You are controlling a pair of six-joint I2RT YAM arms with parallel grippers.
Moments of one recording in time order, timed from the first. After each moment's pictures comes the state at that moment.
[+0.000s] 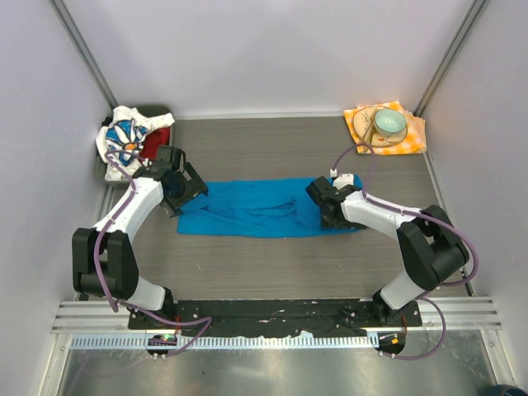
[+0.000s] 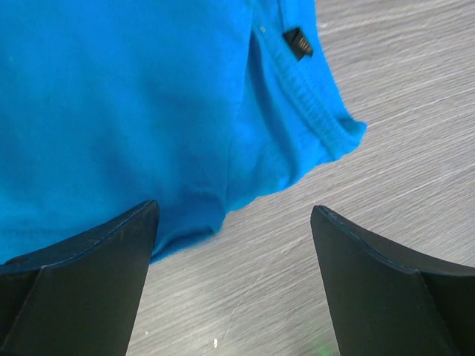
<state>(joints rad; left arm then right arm) -0.13 1.48 1.08 -0.70 -0.02 -0.76 0.57 1.57 0.93 -0.72 0.65 0.63</state>
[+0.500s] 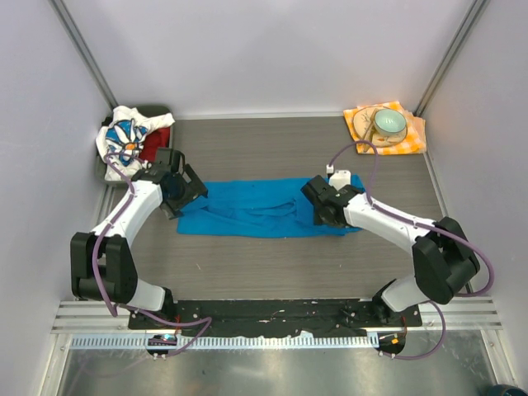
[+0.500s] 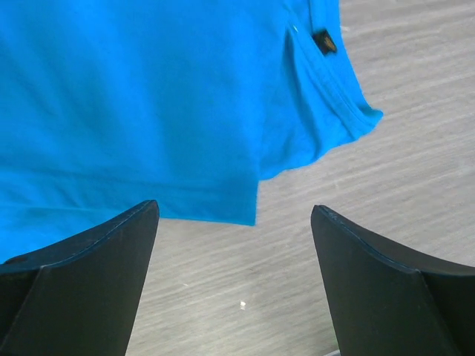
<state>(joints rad) -0.13 1.45 1.05 -0.70 -0.02 -0.76 0.65 1.48 0.94 -0.79 0.61 0.70</state>
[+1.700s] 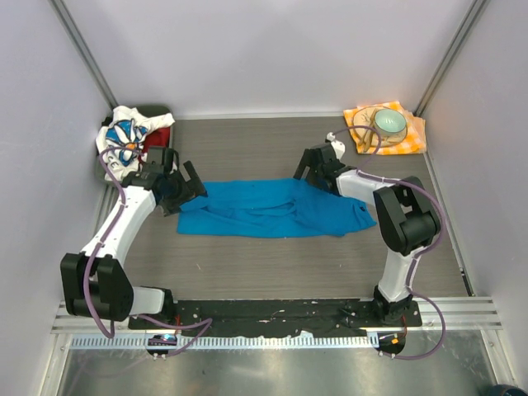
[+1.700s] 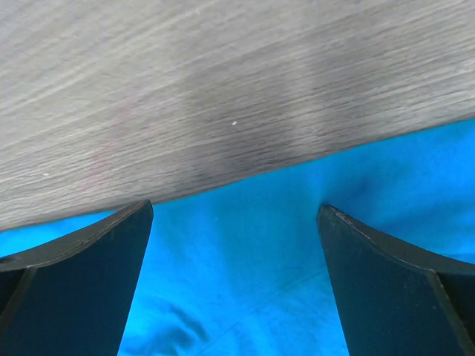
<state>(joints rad) -0.13 1.33 1.07 -0.75 0.06 -0.62 0.40 1.85 1.12 -0.05 0.22 0.67</state>
